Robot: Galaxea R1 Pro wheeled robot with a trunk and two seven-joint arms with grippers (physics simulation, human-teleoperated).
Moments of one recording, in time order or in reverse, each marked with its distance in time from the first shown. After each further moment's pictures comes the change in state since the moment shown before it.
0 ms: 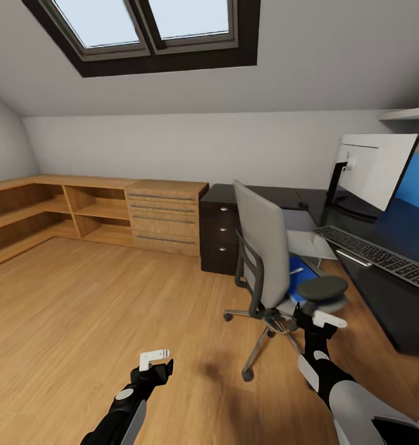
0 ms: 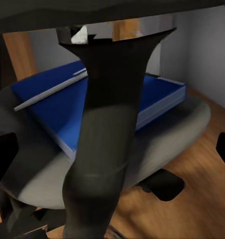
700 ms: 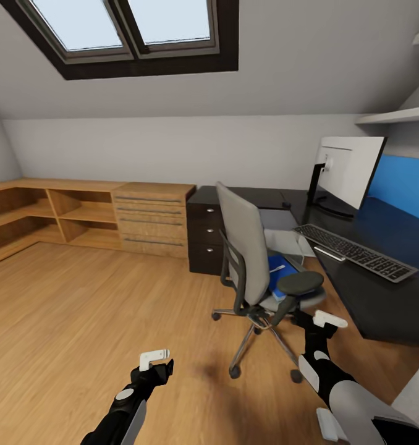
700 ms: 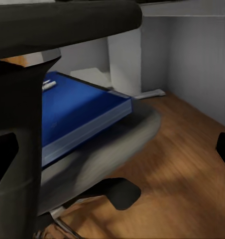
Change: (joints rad) left arm 0.000 0.000 0.000 0.000 -0.002 -0.001 0.000; right arm -0.001 -0.001 0.000 0.001 0.000 -0.022 0.000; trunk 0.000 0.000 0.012
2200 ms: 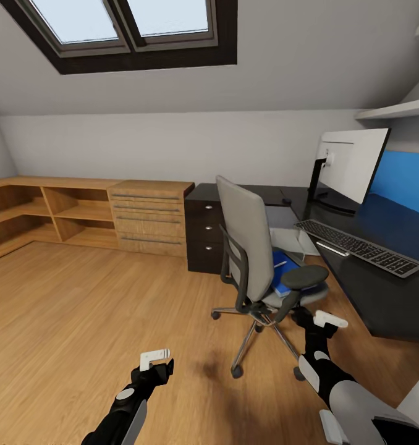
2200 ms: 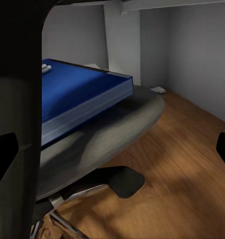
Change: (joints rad) left arm 0.000 -0.003 -0.001 -0.002 0.002 0.001 0.006; right arm 0.000 -0.001 0.000 0.000 0.000 -0.002 0.000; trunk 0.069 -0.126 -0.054
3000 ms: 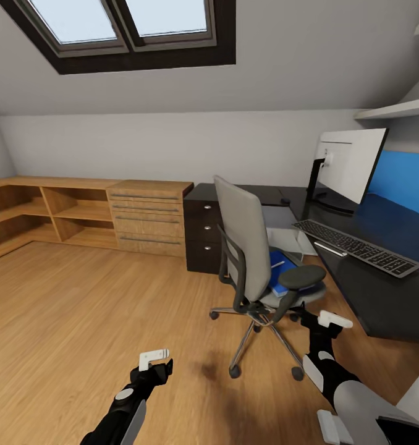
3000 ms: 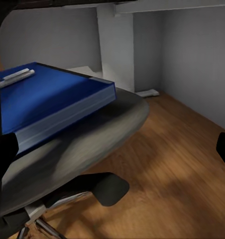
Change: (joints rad) left arm 0.000 0.004 0.003 0.001 0.000 0.000 -0.001; right arm 0.000 -0.020 -0.006 0.000 -0.001 -0.001 0.000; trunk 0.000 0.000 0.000
